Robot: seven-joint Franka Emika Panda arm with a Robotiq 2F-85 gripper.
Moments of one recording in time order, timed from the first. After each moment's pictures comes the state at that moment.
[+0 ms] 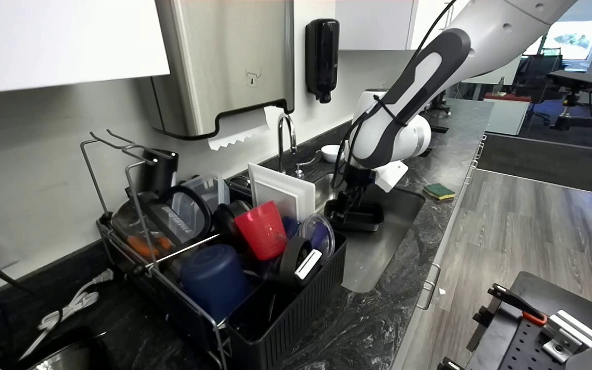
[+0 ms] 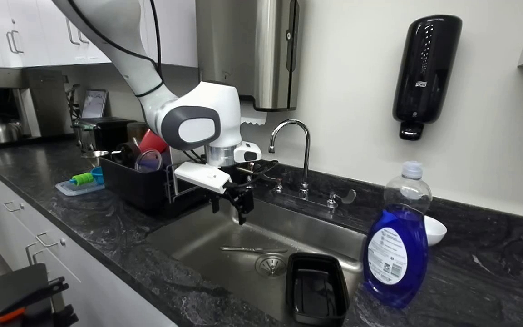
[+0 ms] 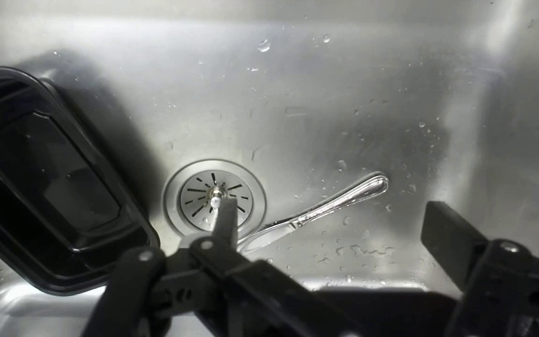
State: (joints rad) arm -0.02 0.31 0.02 -2.30 0.13 2.74 -0.40
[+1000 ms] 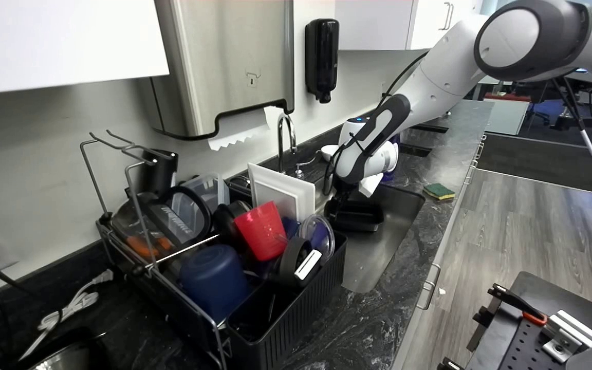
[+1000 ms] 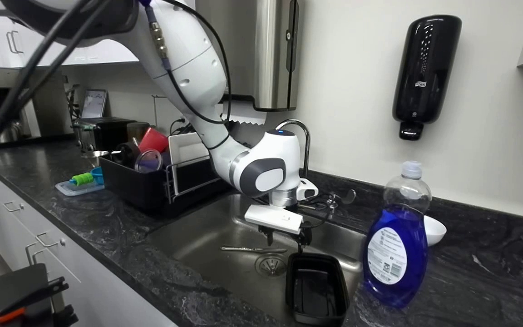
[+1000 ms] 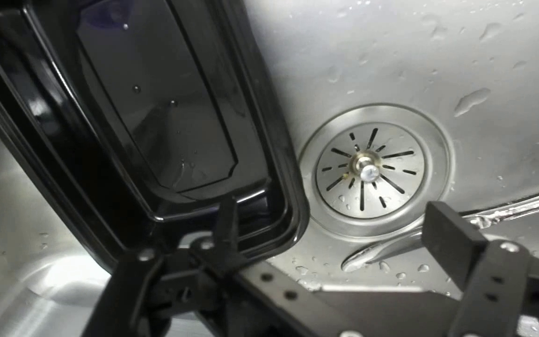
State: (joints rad) arm -0.21 0.80 0.07 -1.77 -0.05 2.72 -0.51
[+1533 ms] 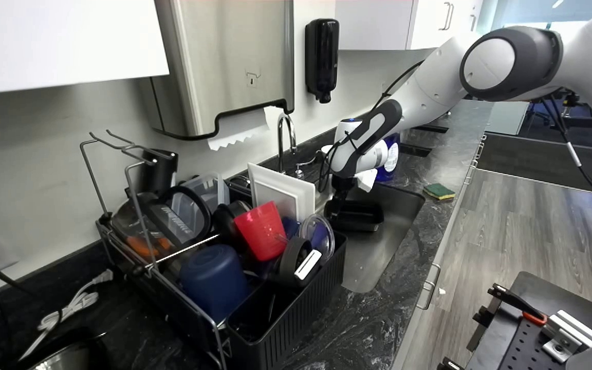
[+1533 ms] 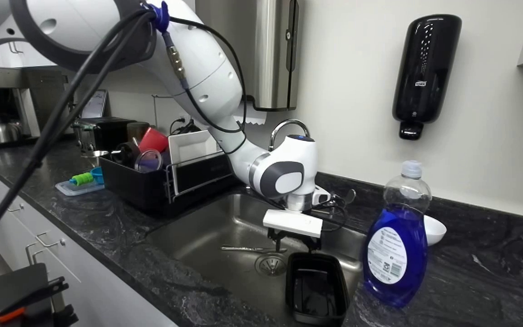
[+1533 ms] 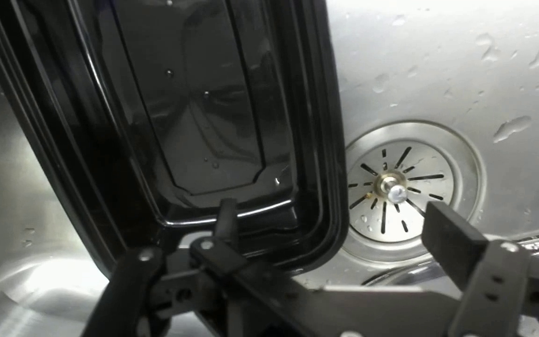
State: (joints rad) arm -0.25 0.92 0.09 -1.56 -0.06 2.54 -0.64
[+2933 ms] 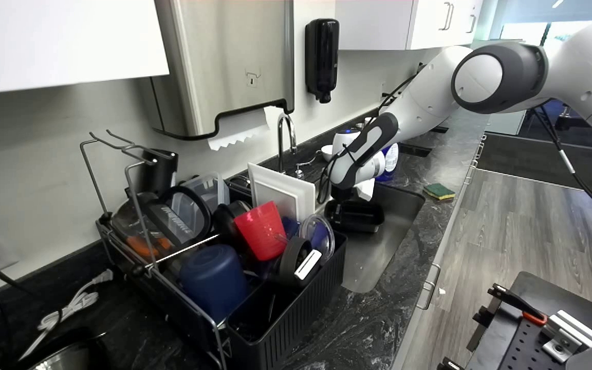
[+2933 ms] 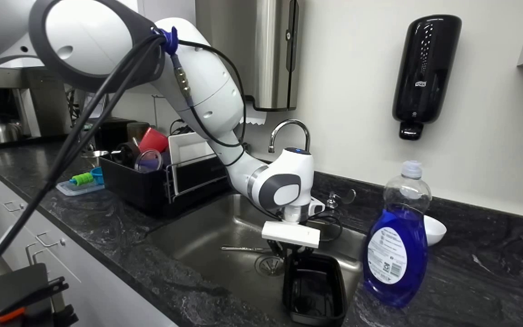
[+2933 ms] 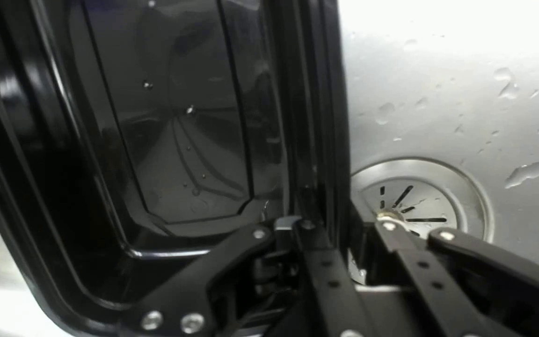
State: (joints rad) arm -0.24 0.98 0.08 -1.53 -0.10 2.54 -0.68
